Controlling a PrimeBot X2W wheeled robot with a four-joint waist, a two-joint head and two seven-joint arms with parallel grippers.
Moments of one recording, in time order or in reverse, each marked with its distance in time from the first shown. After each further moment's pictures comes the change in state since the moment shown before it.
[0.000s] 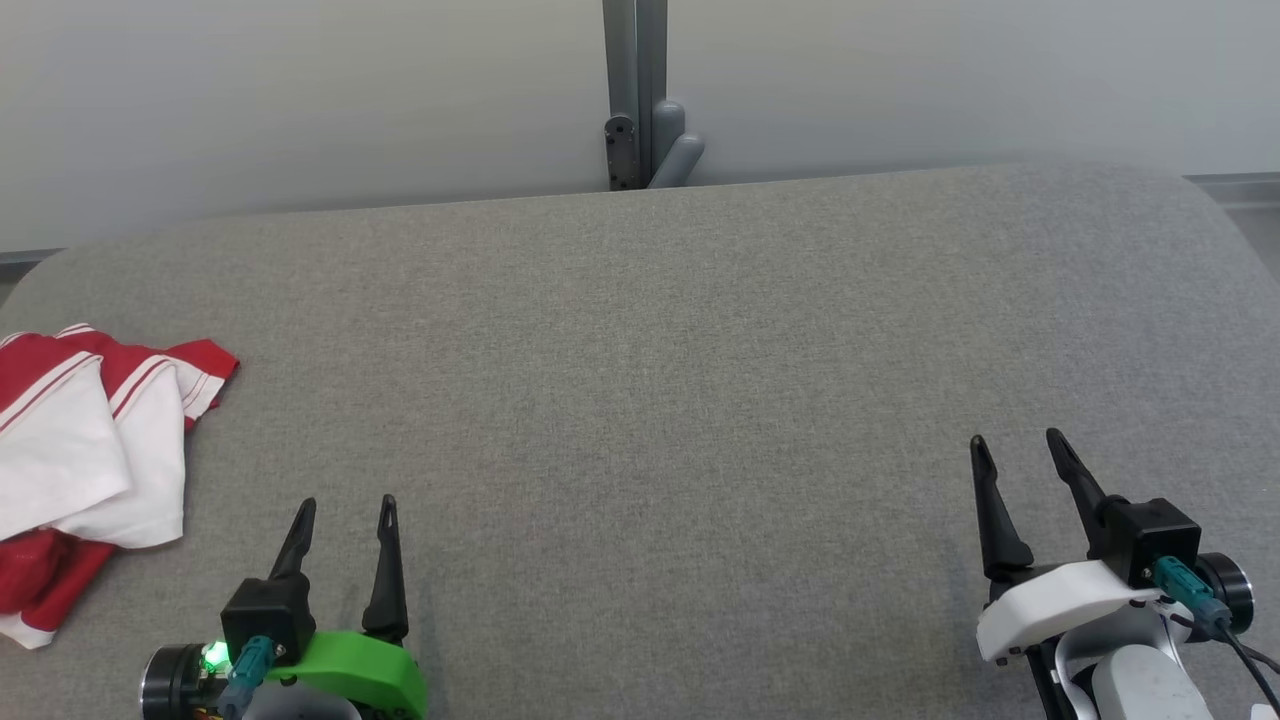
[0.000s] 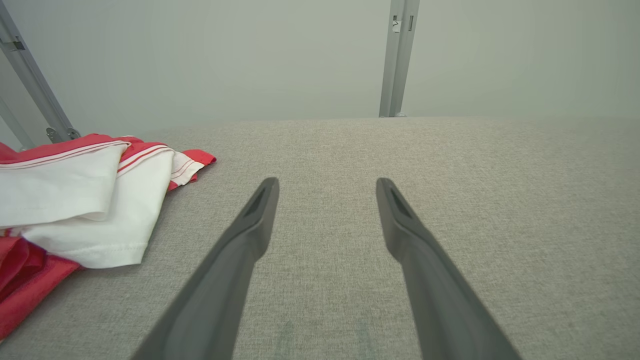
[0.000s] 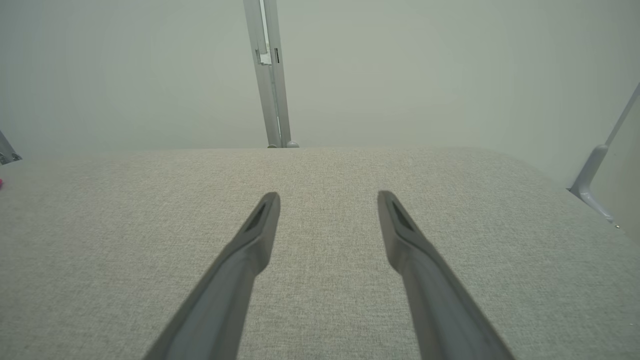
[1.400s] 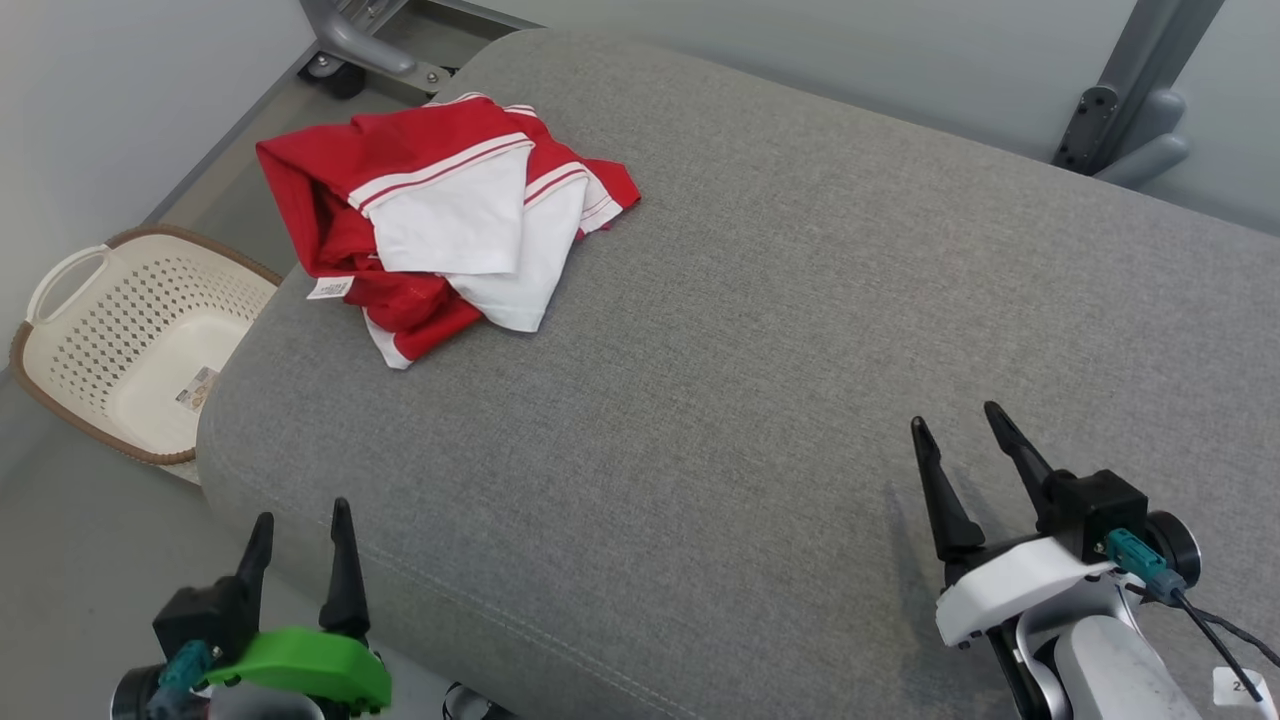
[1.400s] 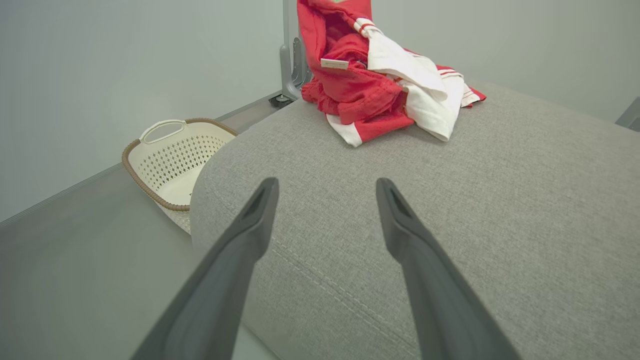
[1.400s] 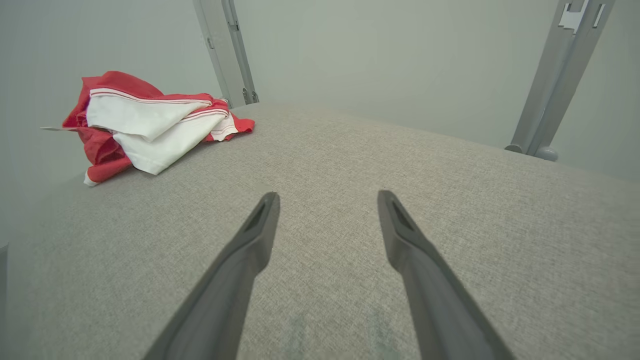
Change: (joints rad) left arm 0.009 0.002 0.063 0.031 -0.137 -0.015 0.000; right arm -0.060 -0.036 0.144 0.015 0.057 0.000 -0.001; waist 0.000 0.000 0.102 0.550
